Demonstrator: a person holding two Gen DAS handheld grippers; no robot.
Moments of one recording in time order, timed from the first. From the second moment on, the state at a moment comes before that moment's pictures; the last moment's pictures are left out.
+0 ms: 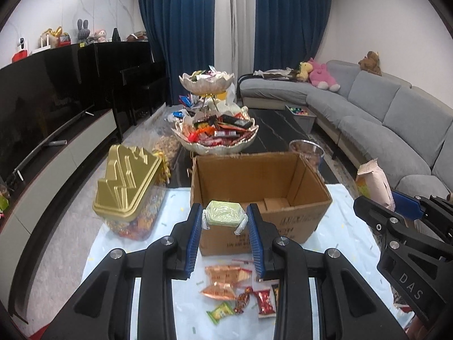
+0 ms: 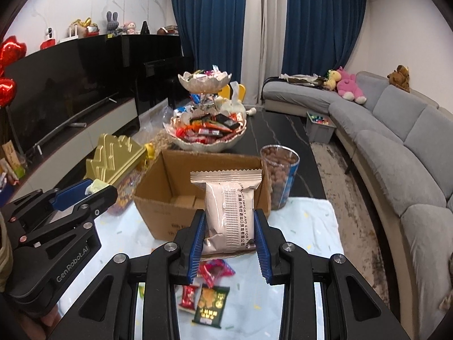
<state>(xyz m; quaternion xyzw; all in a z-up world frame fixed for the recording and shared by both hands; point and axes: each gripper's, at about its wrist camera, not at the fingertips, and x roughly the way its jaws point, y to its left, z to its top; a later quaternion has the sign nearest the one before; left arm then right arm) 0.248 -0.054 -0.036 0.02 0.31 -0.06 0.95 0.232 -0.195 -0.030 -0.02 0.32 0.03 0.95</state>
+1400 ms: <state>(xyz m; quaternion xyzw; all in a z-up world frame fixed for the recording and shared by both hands) 0.386 -0.069 -0.063 0.04 0.34 -0.09 0.94 0.367 -0.194 -0.056 -0.02 0.36 0.02 0.93</state>
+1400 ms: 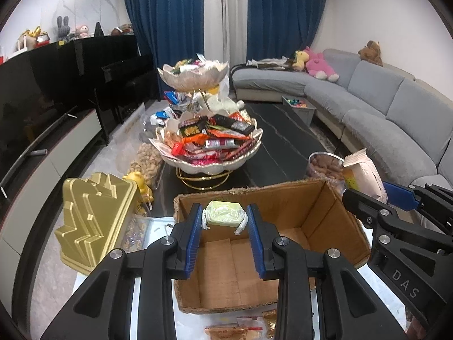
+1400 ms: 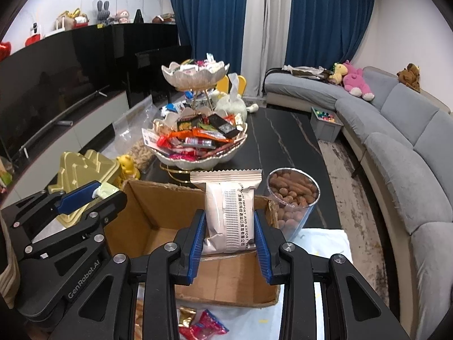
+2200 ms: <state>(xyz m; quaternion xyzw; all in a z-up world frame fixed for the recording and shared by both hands) 0.382 -0.060 -0.060 0.04 0.35 -0.07 0.93 0.371 -0.204 -0.050 -0.03 0.36 0.01 0.93</state>
